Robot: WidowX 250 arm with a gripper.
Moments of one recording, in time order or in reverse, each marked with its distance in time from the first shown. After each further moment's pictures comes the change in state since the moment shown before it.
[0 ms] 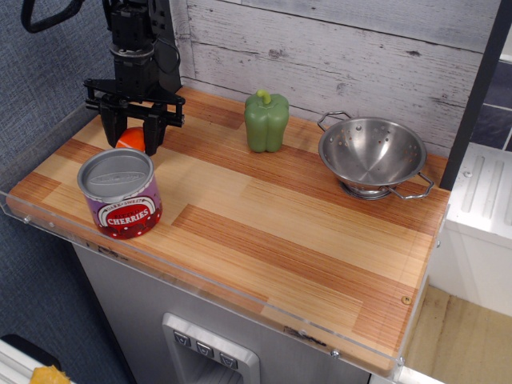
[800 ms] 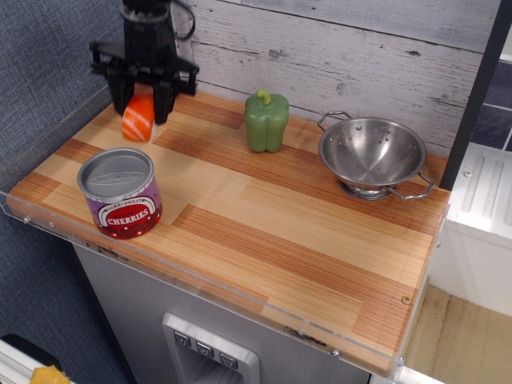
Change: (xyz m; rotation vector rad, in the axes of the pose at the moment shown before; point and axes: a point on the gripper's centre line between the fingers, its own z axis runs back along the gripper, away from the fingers) arm -0.003 -0.016 0.056 0.036 -0.119 0.026
